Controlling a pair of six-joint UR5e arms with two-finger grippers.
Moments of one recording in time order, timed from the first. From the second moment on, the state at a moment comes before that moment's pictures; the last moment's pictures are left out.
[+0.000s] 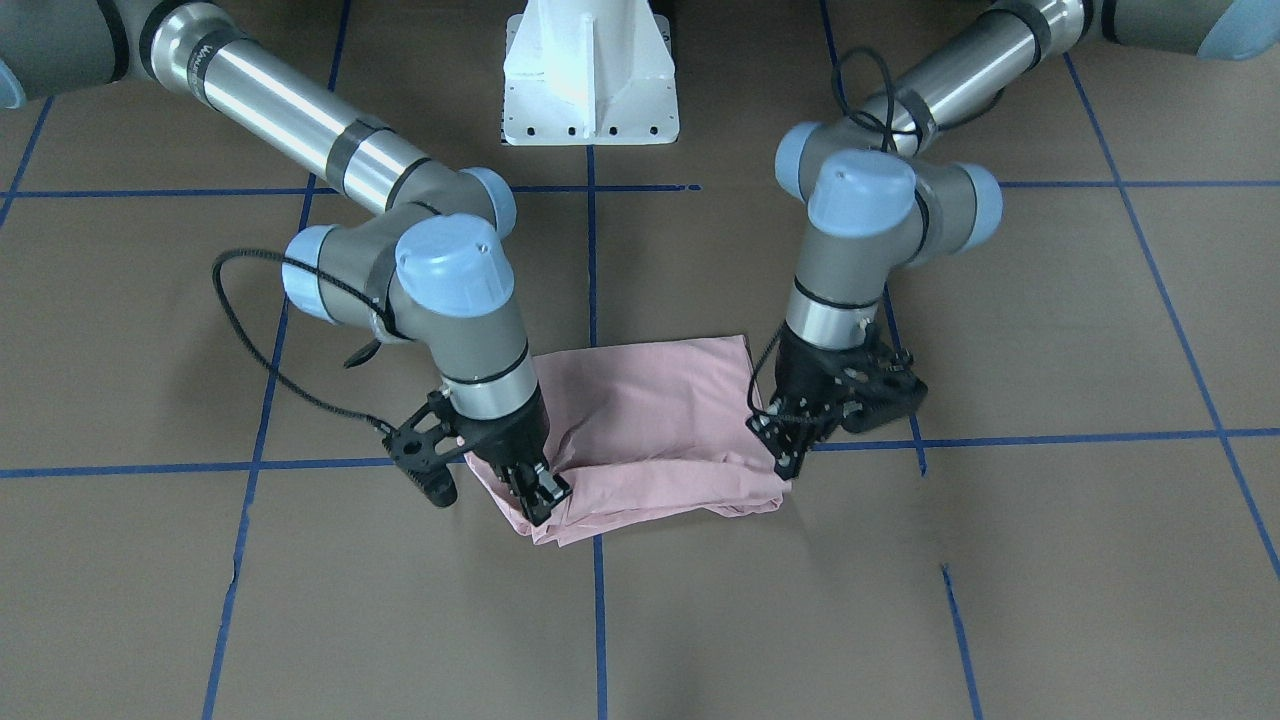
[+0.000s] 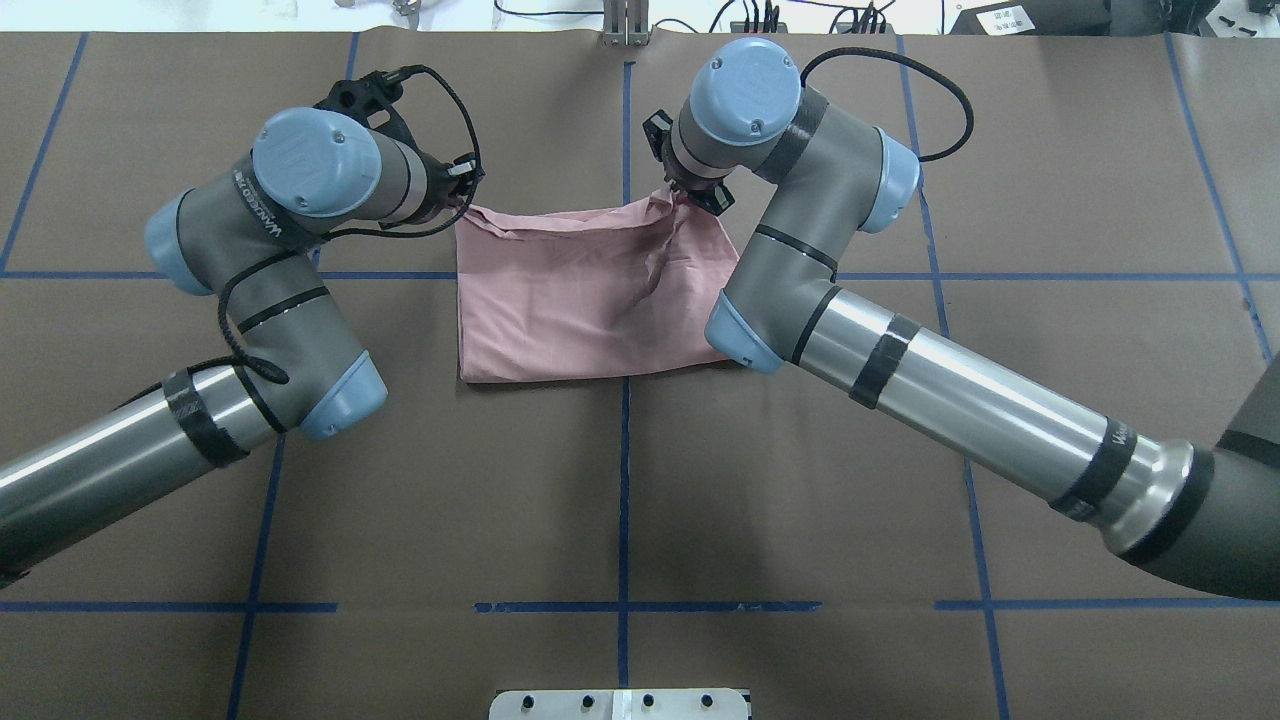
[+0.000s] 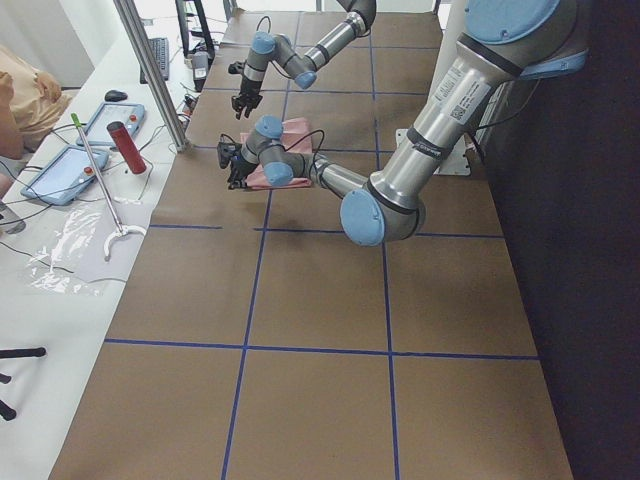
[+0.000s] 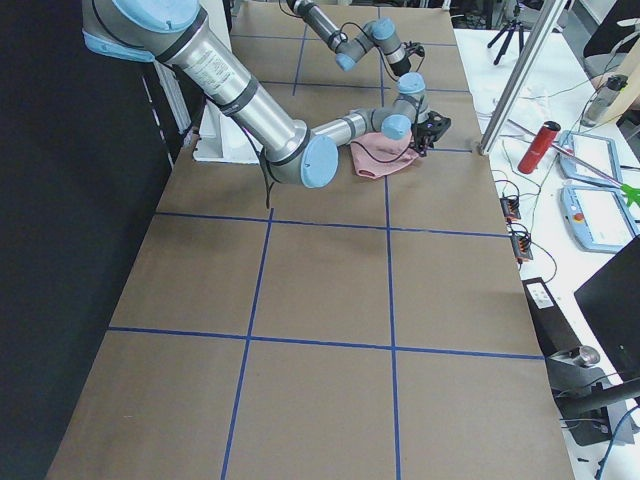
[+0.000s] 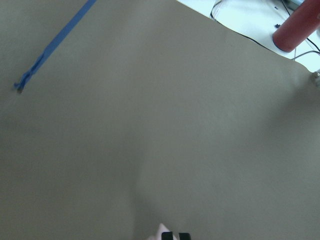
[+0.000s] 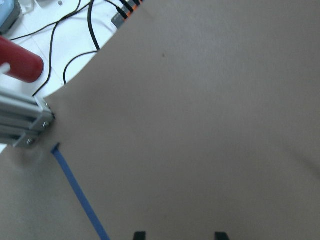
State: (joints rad) left arm -0.82 -2.22 -1.18 -2.32 -1.62 -1.36; right arm 0.84 -0.60 0.92 -0.96 1.87 1.78
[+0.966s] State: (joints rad) left arm -1.33 -1.91 -1.25 -2.46 -2.25 -0.57; right arm 1.30 -0.94 1.10 -1.20 2.24 0.72
